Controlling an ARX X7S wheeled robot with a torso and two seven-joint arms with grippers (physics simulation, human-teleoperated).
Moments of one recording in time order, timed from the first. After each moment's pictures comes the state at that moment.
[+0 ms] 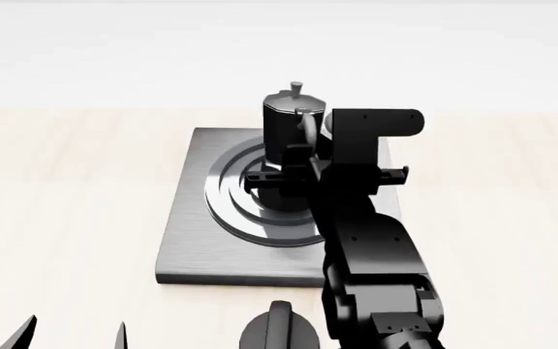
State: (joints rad) left arm -0.07 -0.32 0.42 -0.07 -0.25 0.21 -0.36; right arm 1.19 0.01 -0.80 1.31 0.89 -0.14 -0.08
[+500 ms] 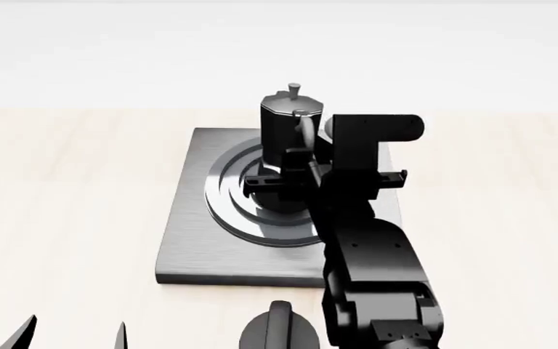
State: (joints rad) left arm -0.07 -0.32 0.42 -0.08 -0.25 0.22 -0.36; right arm 1.17 0.01 -0.78 1.30 0.88 -0.16 -0.10
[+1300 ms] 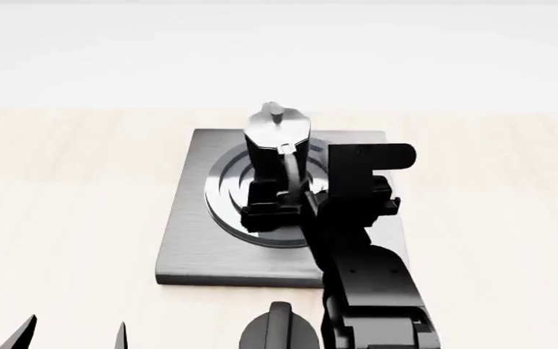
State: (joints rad) left arm -0.08 -0.33 0.43 -0.08 -0.25 0.22 -0.37; right arm 1.09 0.01 -0.65 1.28 0.75 -0.13 -0.14
